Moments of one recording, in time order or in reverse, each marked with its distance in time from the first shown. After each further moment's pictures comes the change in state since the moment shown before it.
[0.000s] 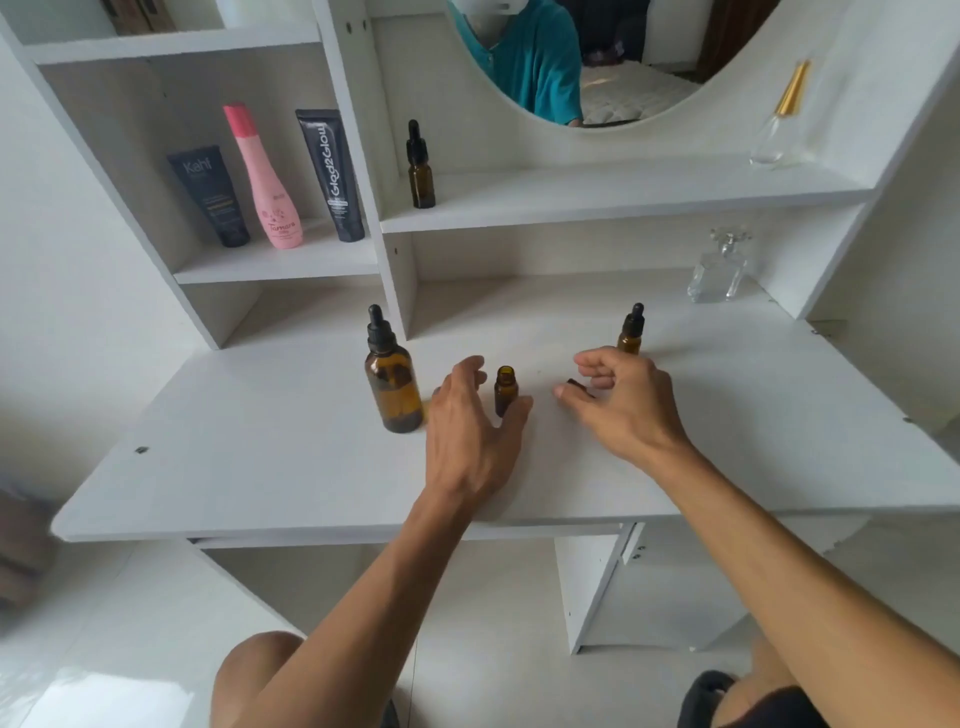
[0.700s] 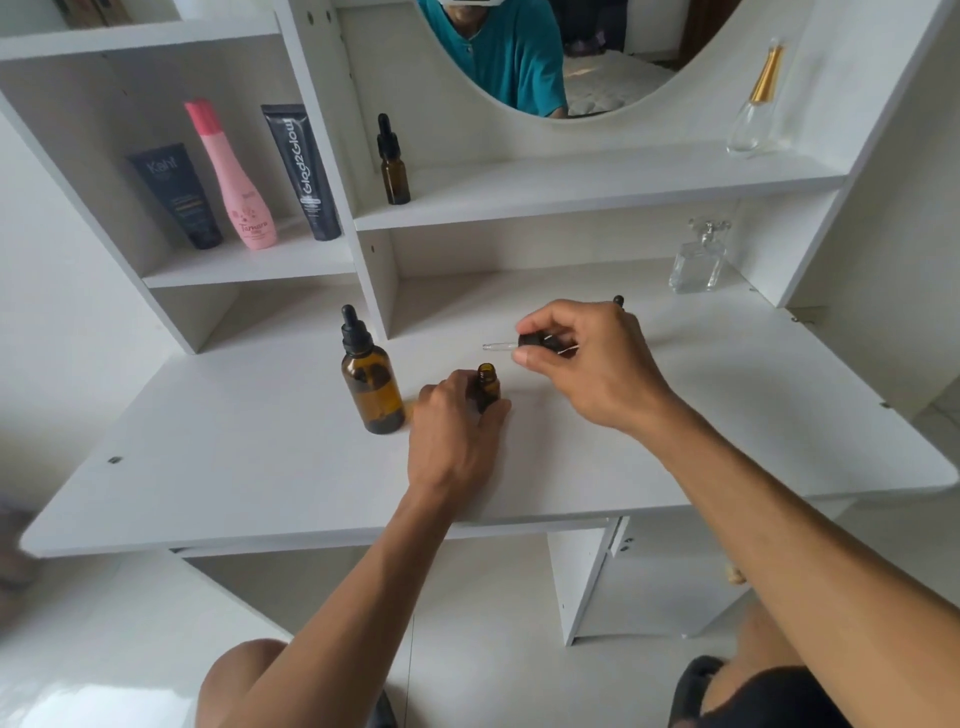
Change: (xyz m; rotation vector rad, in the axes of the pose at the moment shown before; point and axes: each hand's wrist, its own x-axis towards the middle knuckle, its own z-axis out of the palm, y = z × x) left_hand 0.009 -0.012 0.011 0.046 -0.038 -0.049; right_hand 0.008 -0.042 -0.017 0.066 -0.064 -0.246
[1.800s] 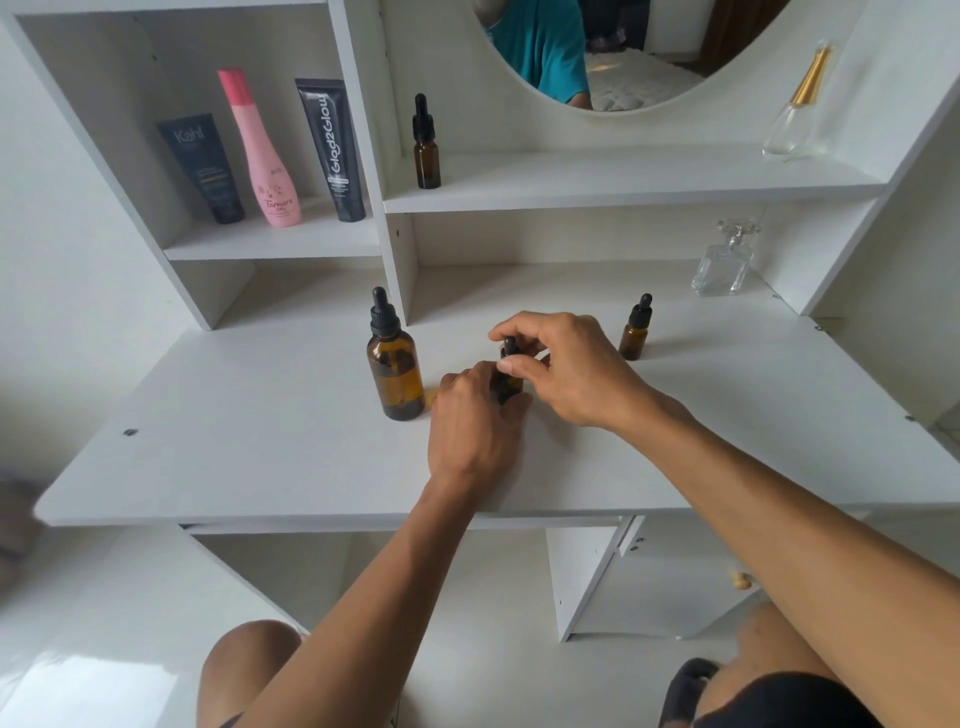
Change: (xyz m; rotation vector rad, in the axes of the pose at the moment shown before) left_hand 0.010 -0.013 0.012 -0.036 0.031 0.125; right_hand 0.013 -0.004 0.032 -0.198 -0.240 -0.140
